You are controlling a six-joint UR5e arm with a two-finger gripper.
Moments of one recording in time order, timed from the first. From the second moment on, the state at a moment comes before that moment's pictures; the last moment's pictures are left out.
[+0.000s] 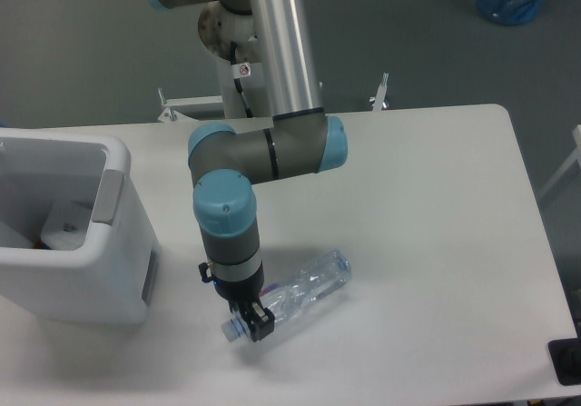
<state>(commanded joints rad) 2.26 -2.12 -1.47 -0.71 1.42 0.95</state>
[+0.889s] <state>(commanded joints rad) 2.30 -2.07 -1.14 -0.71 0.96 0.35</state>
